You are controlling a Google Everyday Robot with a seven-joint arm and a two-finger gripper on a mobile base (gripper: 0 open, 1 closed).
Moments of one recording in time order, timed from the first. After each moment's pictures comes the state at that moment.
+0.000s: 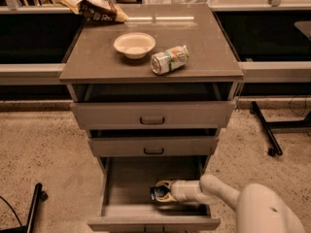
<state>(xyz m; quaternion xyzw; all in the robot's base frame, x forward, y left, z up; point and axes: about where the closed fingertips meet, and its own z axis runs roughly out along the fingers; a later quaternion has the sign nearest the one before) 0.567 -0.026 0.194 -0.64 0.55 0.27 0.46</state>
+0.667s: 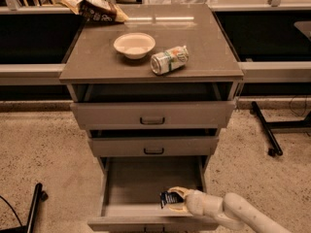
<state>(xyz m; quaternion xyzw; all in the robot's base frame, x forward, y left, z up) 0.492 -0.076 0.312 -0.62 0.50 0.18 0.57</state>
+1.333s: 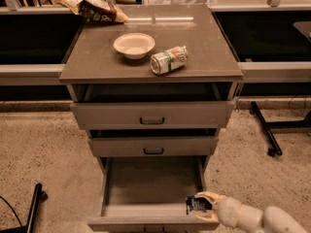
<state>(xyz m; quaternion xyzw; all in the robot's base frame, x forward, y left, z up) 0.436 -0.168 0.414 -0.61 0.52 0.11 0.59</state>
